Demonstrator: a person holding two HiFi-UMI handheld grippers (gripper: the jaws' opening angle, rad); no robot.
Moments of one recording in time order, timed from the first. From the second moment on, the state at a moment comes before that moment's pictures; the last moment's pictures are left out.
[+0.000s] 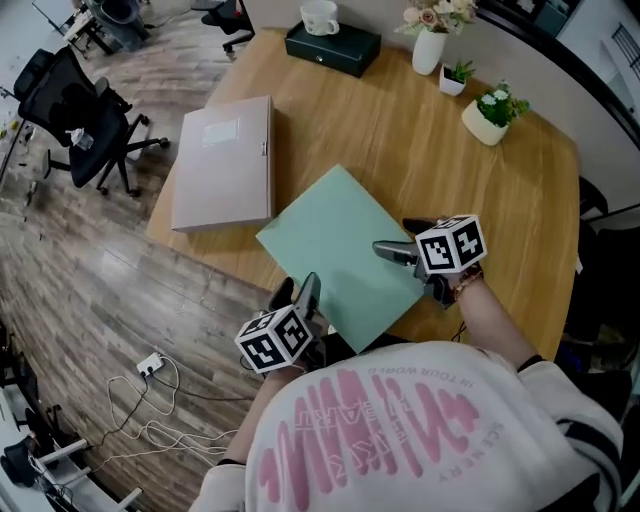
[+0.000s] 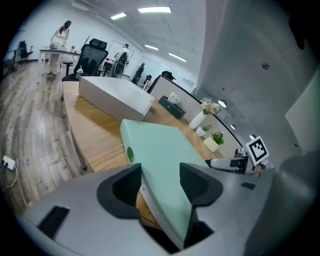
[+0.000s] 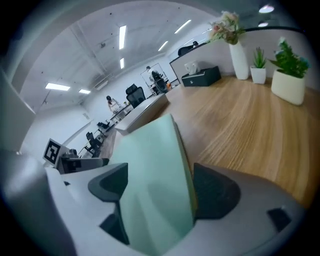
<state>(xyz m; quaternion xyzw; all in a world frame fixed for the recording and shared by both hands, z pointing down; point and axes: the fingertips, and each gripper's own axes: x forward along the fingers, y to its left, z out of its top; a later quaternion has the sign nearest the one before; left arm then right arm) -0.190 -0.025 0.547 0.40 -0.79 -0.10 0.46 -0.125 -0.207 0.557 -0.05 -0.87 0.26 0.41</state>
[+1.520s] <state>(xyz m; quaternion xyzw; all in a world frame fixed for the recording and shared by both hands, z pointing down) -0.066 -0.324 0.461 0.77 -0.57 0.12 0.26 0.091 -0.359 0.487 0.30 -0.90 0.20 0.25</state>
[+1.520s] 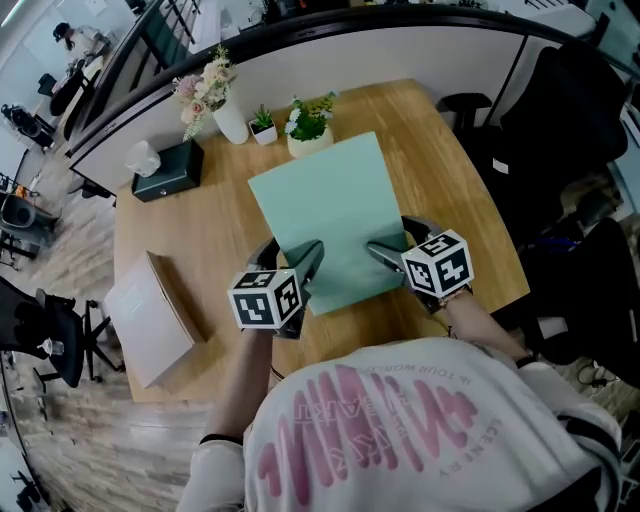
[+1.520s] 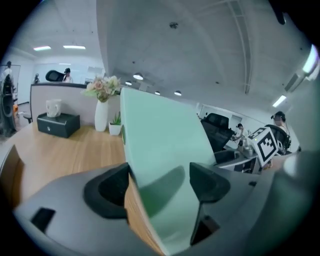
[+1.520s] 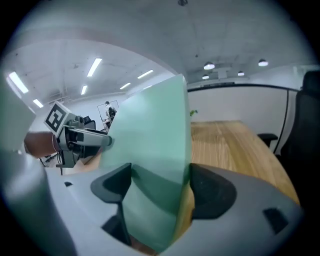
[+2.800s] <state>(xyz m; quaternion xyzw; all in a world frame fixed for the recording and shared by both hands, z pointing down) -0.082 -0.335 0.417 0.78 -0.60 0.05 0.17 0.073 -0.398 0.457 0.35 -0.90 0.11 0.22</state>
